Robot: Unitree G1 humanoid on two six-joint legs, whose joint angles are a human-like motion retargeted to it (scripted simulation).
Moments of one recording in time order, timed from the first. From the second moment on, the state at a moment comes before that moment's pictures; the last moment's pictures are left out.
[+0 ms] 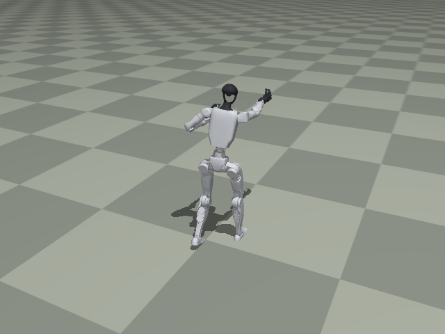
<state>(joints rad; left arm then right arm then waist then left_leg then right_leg) 0.05 0.75 -0.14 -0.70 -0.51 -0.26 0.37 -1.72 -0.64 0.88 1.20 0.85 -0.11 -0.48 0.07 0.08 0.17 -0.10 0.00 -0.01 0.56 -0.21 -0.08 -0.30 -0.09 -0.05 0.20 -0.11 0.13</state>
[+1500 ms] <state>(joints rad) 0.08 0.85 -0.09 -0.66 -0.45 -0.22 0.36 -1.60 -0.62 0.89 1.18 0.88 -0.14 -0.44 0.12 0.01 0.12 -0.14 0.01 -0.07 0.70 -0.17 -0.04 -0.26 -0.05 0.11 0.17 -0.07 0.12</state>
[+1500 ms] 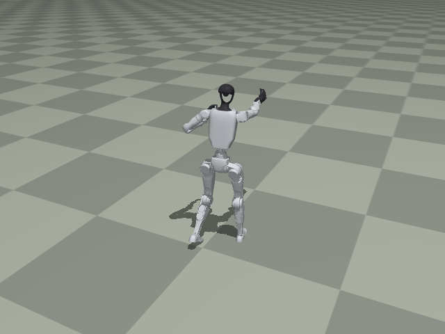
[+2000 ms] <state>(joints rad) 0.25 0.86 -0.02 -0.63 -0.47 -0.17 0.34 -1.70 -0.71 0.89 1.26 0.99 -0.17 -0.42 0.30 -0.05 0.19 -0.24 0.03 0.01 0.55 -0.38 -0.01 -0.33 -0.02 0.12 1.05 -0.37 0.09</state>
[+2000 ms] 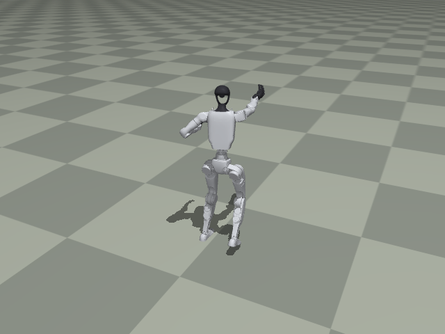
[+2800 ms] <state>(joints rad) 0.10 0.75 -0.09 -0.68 -0.27 -0.17 0.40 -1.56 -0.61 0.86 1.21 0.89 -0.18 -0.41 0.26 -0.01 0.22 -0.19 0.00 -0.08 0.50 -0.34 -0.02 -0.38 -0.02 0.10 0.92 -0.32 0.05</state>
